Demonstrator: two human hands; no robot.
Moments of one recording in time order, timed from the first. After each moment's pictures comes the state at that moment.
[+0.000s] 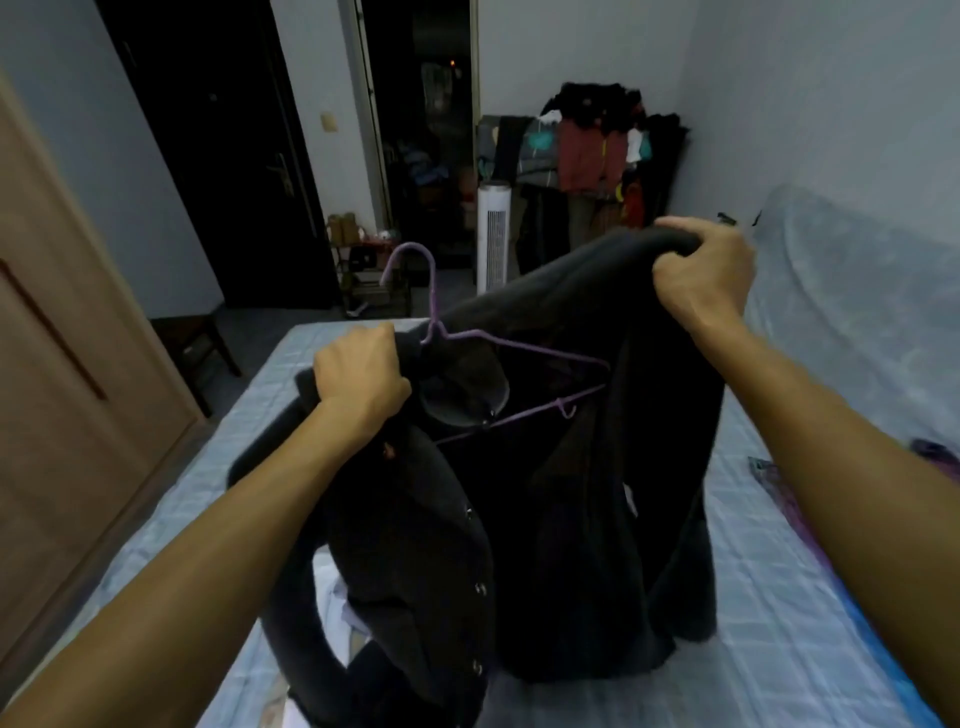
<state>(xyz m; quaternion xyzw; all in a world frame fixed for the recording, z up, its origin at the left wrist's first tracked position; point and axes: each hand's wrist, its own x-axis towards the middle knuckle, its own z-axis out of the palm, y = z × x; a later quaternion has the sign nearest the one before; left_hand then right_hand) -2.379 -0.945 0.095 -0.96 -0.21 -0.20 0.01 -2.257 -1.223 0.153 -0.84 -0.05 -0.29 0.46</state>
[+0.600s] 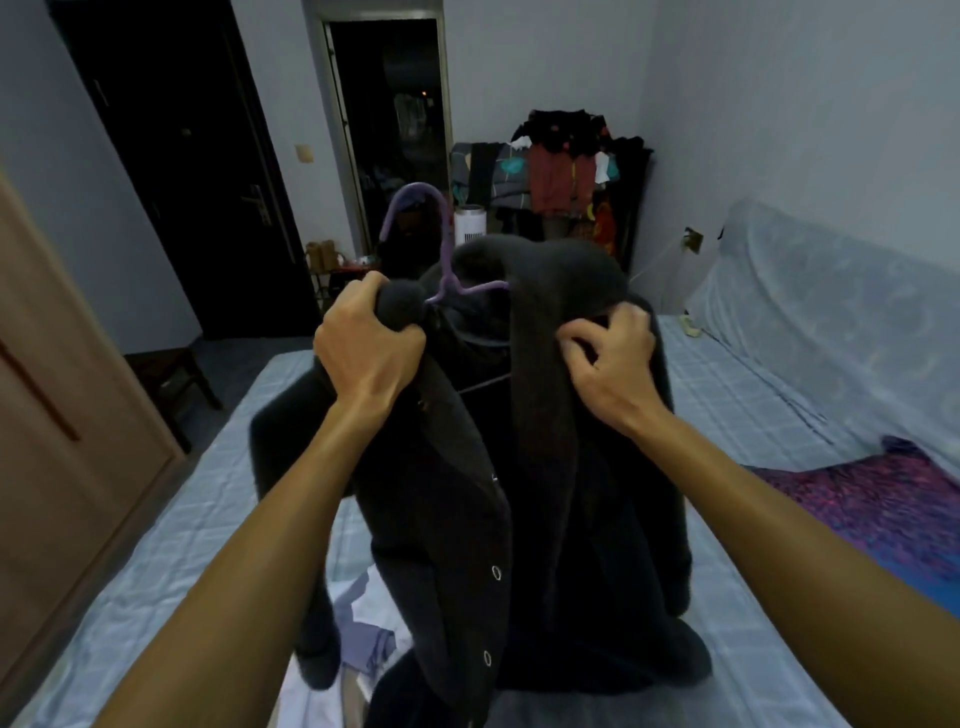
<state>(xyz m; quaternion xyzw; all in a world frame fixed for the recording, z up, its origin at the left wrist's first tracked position) -2.365 -0.975 0.131 -0.83 -0.11 -0.49 -0.26 -2.290 -1.203 0.089 -0.86 -0.22 -0.30 0.36</state>
